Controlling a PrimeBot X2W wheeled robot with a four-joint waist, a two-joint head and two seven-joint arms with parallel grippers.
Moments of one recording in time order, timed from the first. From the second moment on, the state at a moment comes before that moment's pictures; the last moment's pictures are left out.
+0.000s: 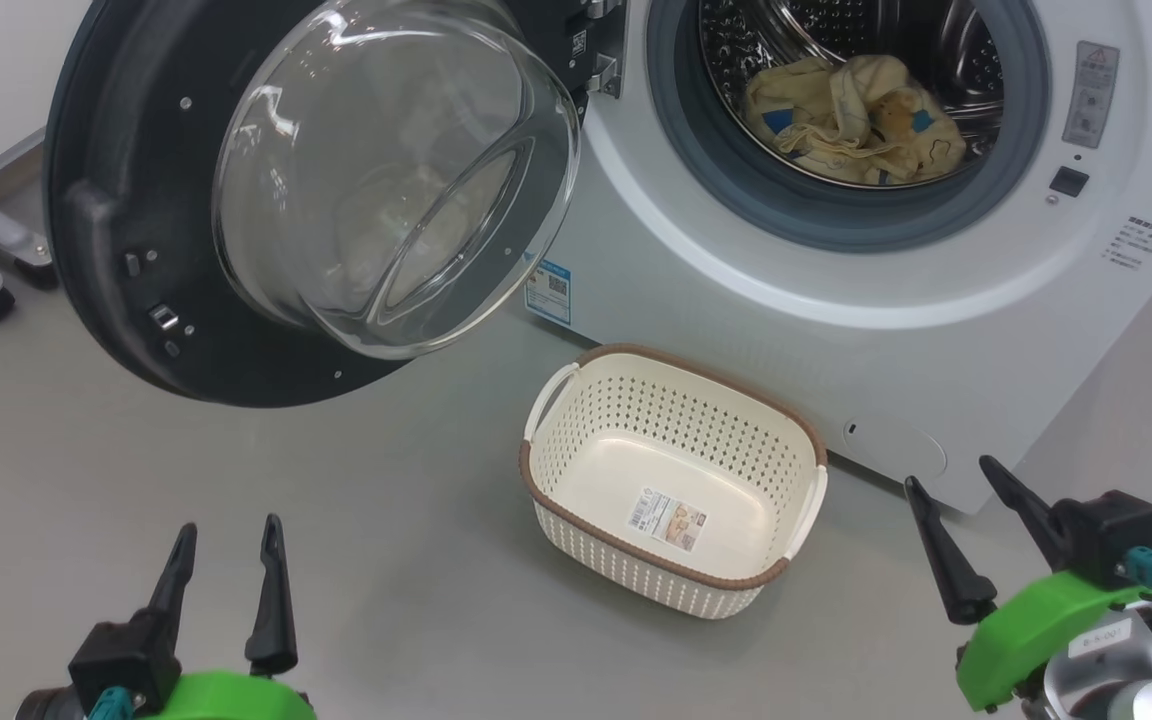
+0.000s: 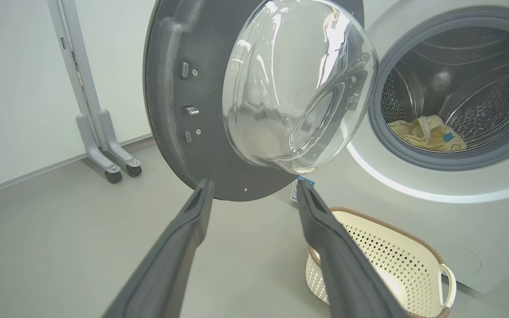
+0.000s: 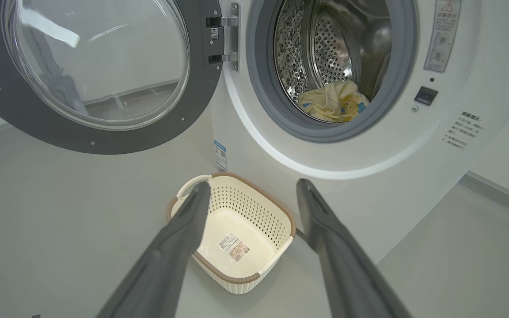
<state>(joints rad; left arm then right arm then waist) 0.01 0.26 -0.26 0.06 -0.37 0.25 -0.18 0.09 -0.06 -0.06 -0.07 0.05 0.13 0.12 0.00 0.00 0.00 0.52</state>
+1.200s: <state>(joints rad) -0.31 0.29 0.06 0.01 -0.97 0.09 -0.05 0.09 -0.04 -0.06 -0.08 0.10 0.13 0.12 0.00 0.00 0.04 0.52</state>
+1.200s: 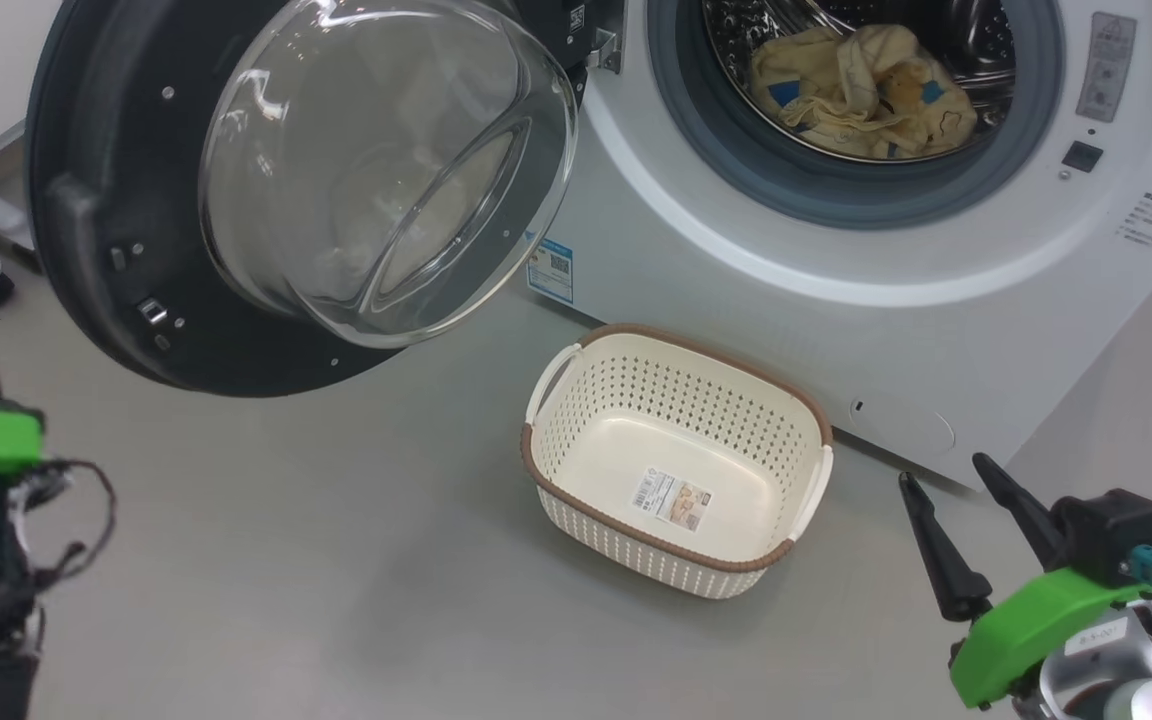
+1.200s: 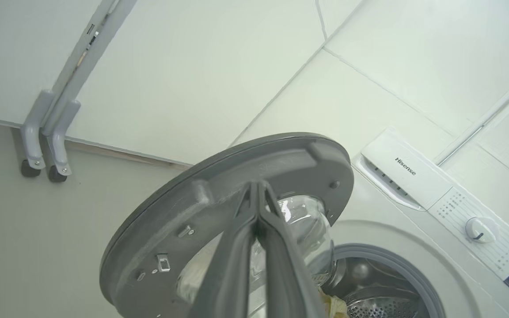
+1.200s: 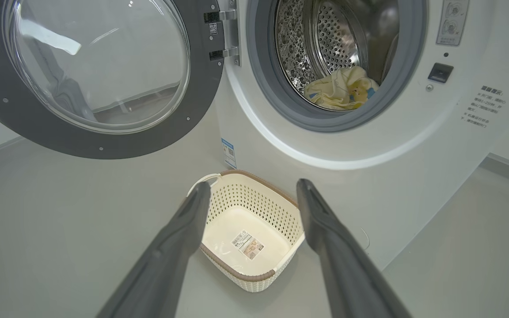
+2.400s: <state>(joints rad) -0.78 0.40 0.55 0.77 -1.64 0.07 0.23 0.03 -0.12 -0.03 -0.19 0.11 0.13 0.24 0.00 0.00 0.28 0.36</state>
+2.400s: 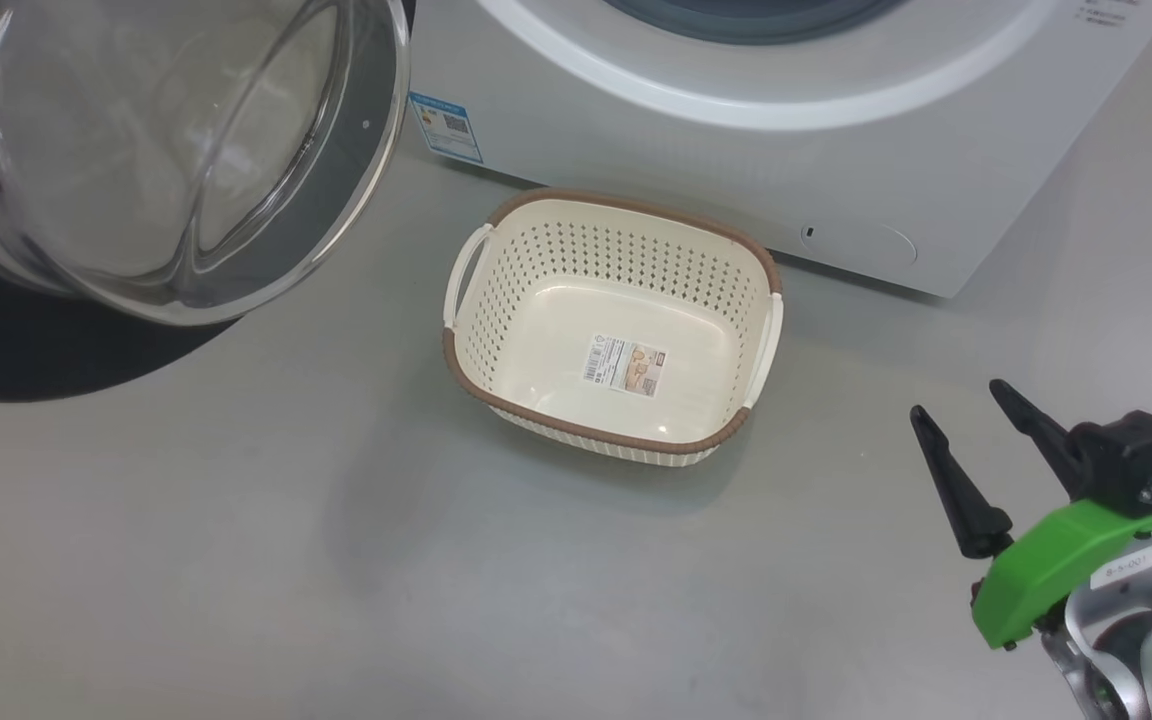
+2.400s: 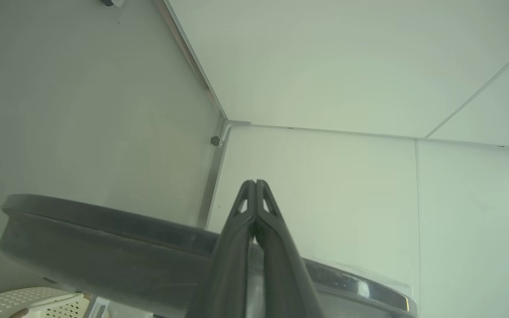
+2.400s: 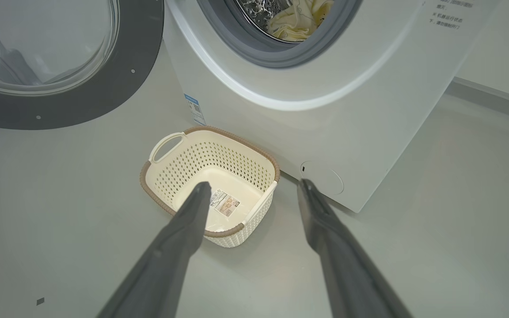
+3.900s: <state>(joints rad) -0.67 0.34 0.34 0.64 -1.66 -0.04 0.79 0.02 -0.12 -0.01 -0.18 0.14 0.13 0.25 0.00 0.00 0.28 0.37</state>
